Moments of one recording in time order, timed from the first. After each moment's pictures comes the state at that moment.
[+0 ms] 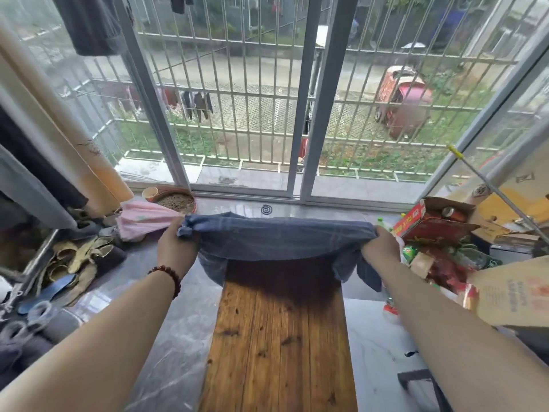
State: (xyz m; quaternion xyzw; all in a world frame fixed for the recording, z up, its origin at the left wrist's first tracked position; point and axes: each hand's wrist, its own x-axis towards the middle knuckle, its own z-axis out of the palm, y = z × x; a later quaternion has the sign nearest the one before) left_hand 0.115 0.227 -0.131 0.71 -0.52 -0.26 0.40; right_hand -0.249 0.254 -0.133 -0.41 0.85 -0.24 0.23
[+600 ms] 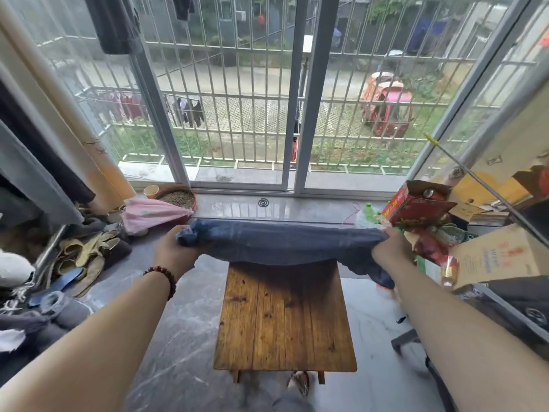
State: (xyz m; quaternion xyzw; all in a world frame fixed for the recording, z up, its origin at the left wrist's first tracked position) left_hand 0.160 0.354 -0.131 0.73 -0.54 -0.32 0.27; right_hand -0.222 0.409 -0.114 -0.35 0.88 -0.25 0.21
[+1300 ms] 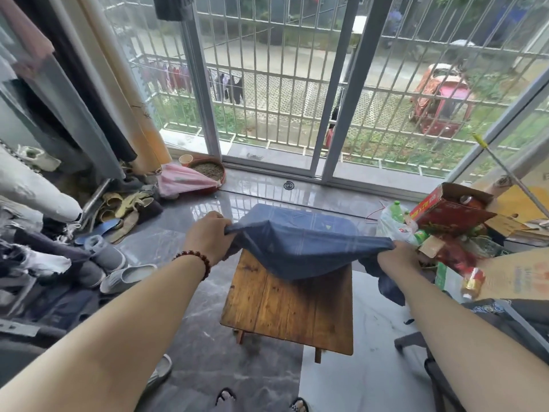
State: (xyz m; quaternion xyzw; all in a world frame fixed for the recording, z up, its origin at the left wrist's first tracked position) left_hand 0.137 0.417 -0.132 0.69 -0.70 -0.13 0.13; right_hand -0.214 0.445 -0.121 -0.42 0.86 -0.15 0.26
